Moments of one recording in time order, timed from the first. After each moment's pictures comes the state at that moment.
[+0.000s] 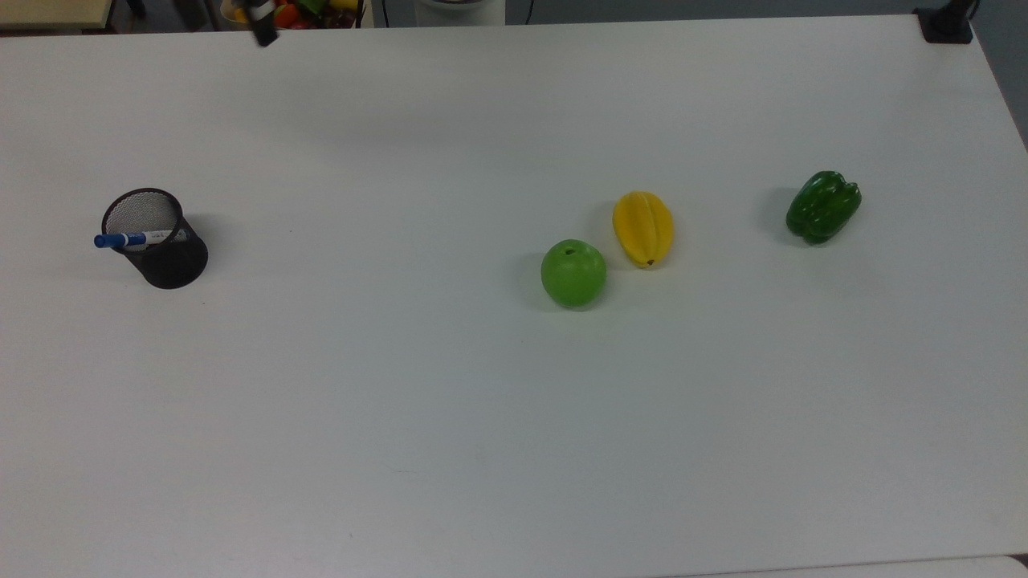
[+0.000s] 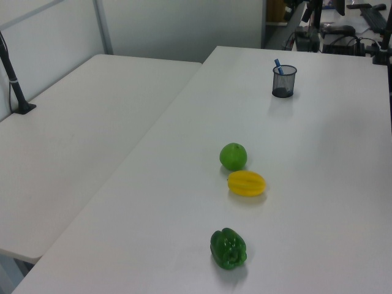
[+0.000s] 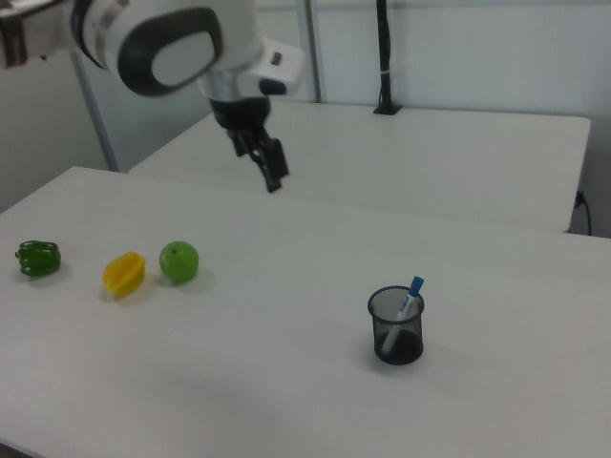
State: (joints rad) arm -0.03 0.01 -0.23 -1.62 0.25 1.85 0.13
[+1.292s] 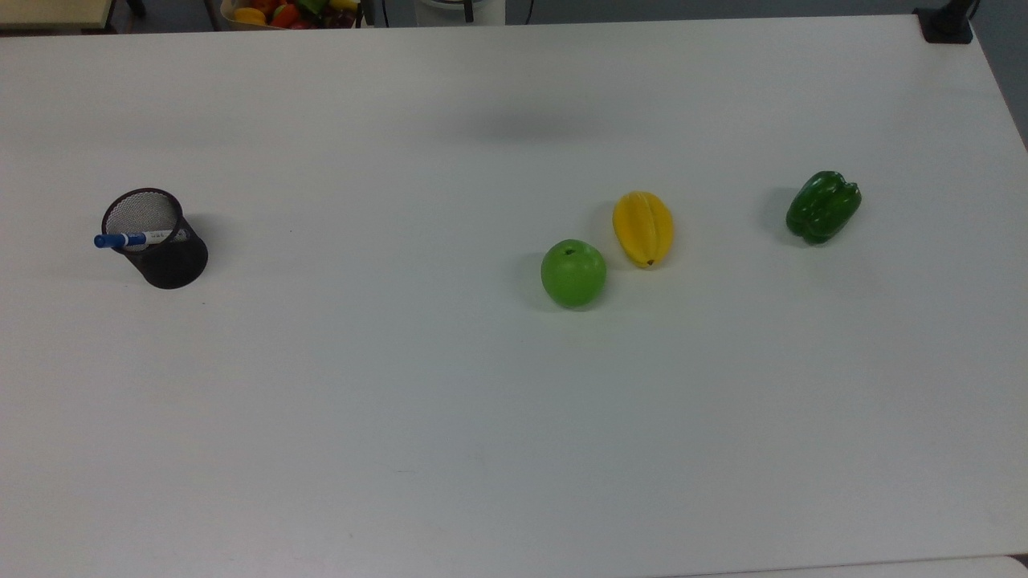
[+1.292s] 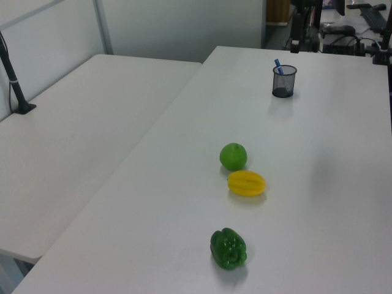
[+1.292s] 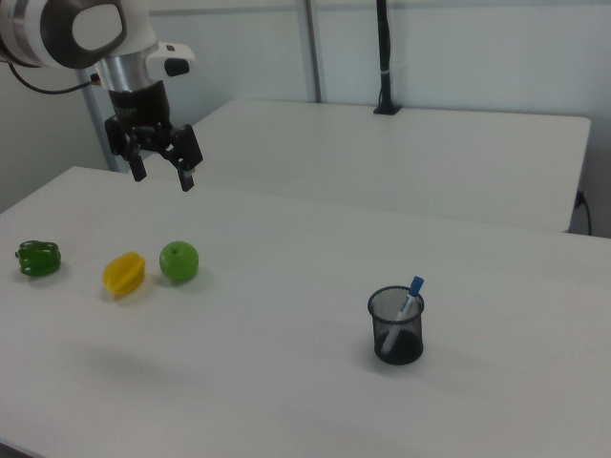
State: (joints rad) arm 0.06 -0.01 0.01 -1.63 0.03 1.66 -0.05
